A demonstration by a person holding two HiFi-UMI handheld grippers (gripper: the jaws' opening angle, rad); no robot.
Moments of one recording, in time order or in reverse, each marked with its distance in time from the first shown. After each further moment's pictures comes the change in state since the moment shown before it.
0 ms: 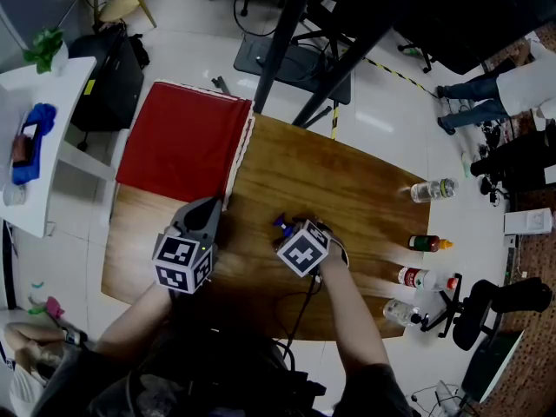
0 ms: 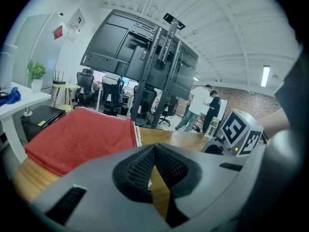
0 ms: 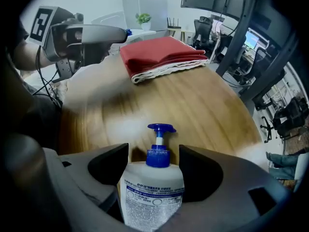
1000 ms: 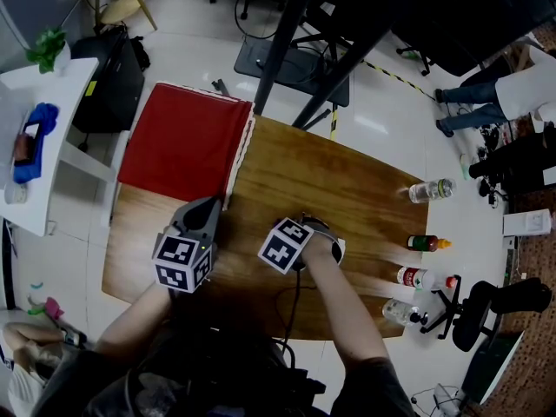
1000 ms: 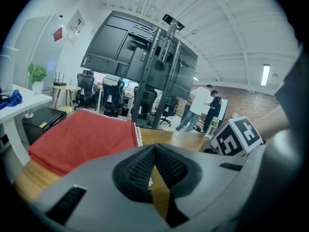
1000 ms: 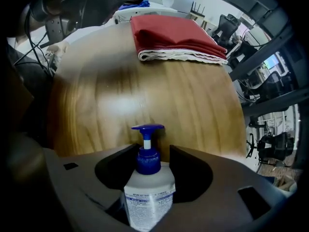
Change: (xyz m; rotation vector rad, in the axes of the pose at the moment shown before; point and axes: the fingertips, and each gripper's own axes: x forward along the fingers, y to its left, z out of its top) left arm -0.010 -0.001 0.003 0.009 -0.005 0.010; right arm 0.003 -0.002 -0.006 -0.213 0.227 -0.121
